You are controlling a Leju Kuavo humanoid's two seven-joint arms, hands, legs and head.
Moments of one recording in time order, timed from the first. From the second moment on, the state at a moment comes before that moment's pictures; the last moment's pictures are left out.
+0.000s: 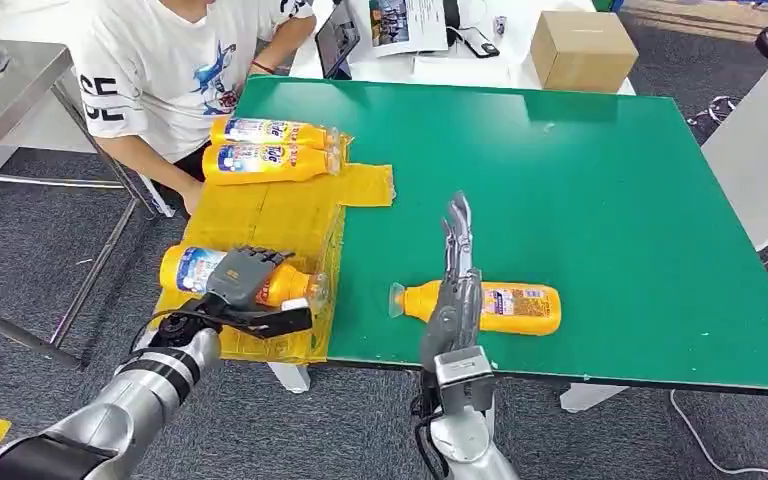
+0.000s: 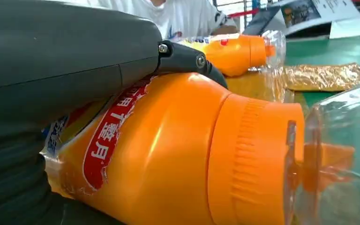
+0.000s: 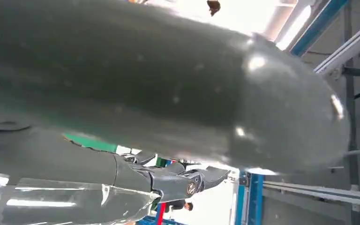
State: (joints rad) left arm -0.65 -0.02 -0.26 -0.44 -1.00 0.42 -0.34; right arm -0.11 0.24 0.50 -1.52 0.22 -0.48 -0.70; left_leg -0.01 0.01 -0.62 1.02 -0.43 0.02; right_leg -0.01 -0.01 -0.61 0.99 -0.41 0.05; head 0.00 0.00
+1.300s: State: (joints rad) left arm -0.68 -0.02 -0.15 -0.42 -0.86 0.10 -0.42; right arm -0.11 0.24 0.50 -1.46 0.21 -0.44 -0.70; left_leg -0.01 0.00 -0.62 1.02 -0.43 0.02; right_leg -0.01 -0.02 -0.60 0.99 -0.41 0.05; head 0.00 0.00
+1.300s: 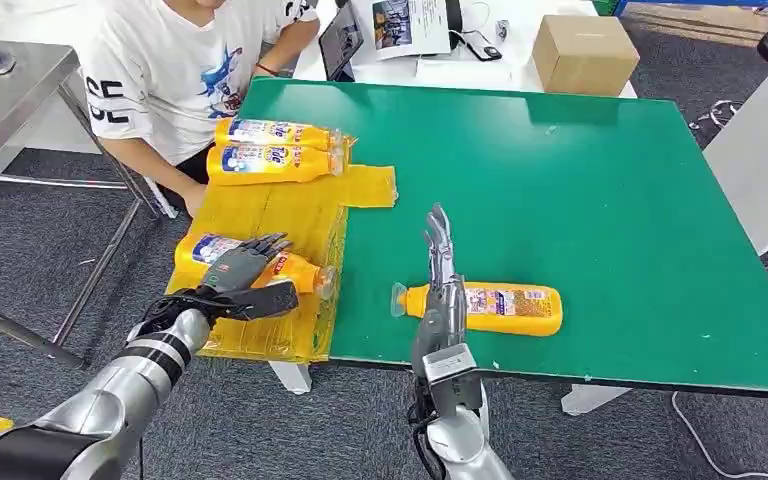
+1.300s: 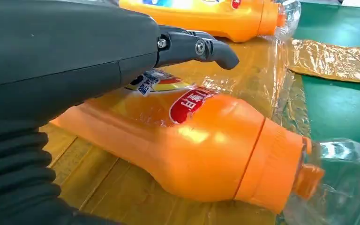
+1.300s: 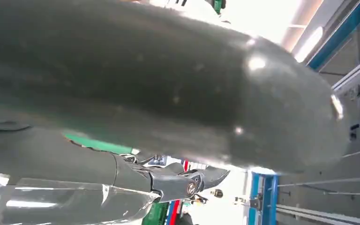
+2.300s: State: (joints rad) left arm -0.42 -0.18 0.19 -1.16 -0.03 0.38 -0.70; right arm -0.20 0.16 0.45 -1.25 0.63 -0.46 -0.37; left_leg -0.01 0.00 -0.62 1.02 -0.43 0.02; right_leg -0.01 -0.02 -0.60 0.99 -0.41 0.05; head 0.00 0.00
